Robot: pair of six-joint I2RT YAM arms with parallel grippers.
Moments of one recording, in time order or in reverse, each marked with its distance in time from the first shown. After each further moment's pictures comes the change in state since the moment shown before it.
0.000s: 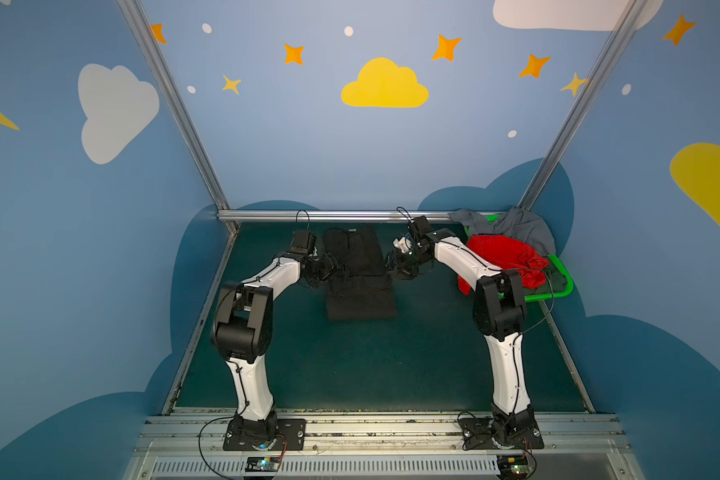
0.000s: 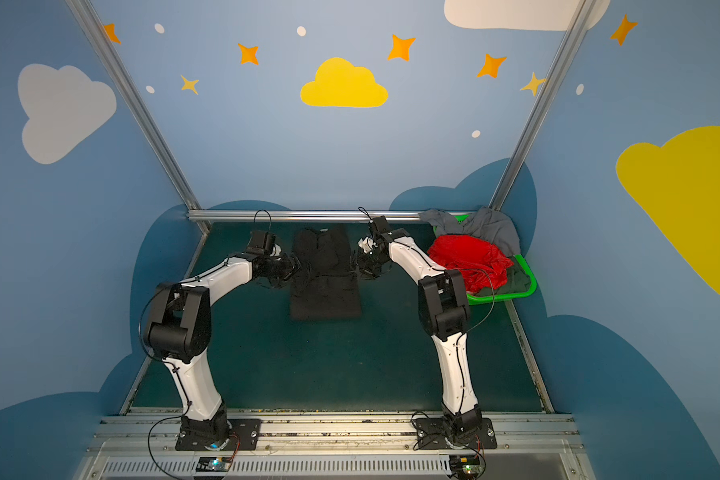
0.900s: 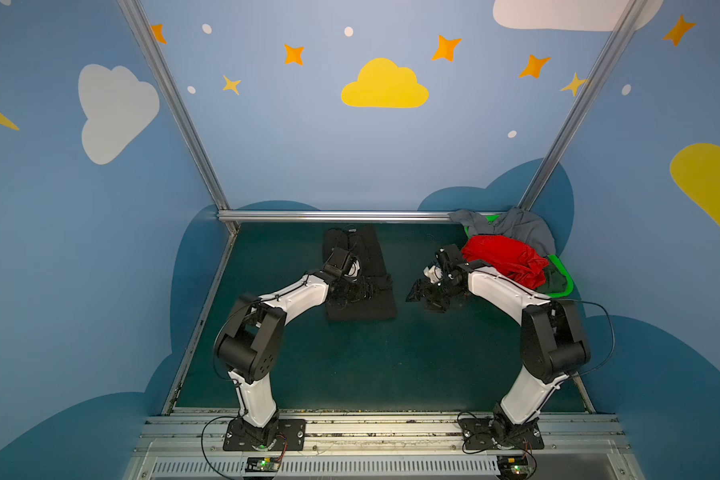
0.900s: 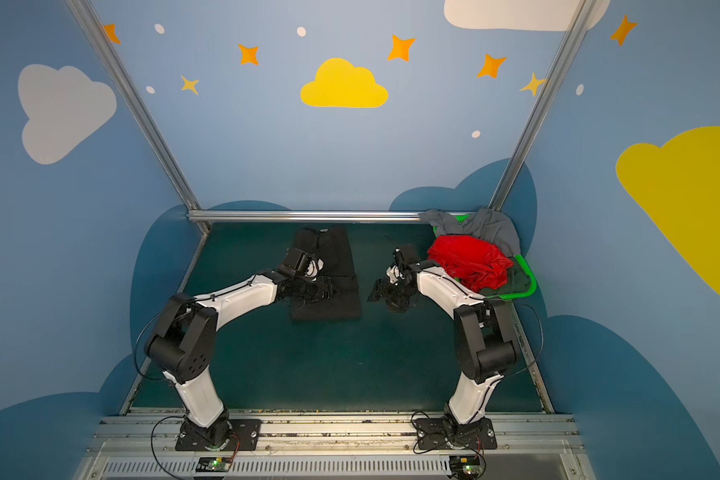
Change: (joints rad) left arm -0.302 -0.070 -0.123 0.043 0.034 0.201; right arm -0.069 -0.509 -0.723 0.137 0.137 0.040
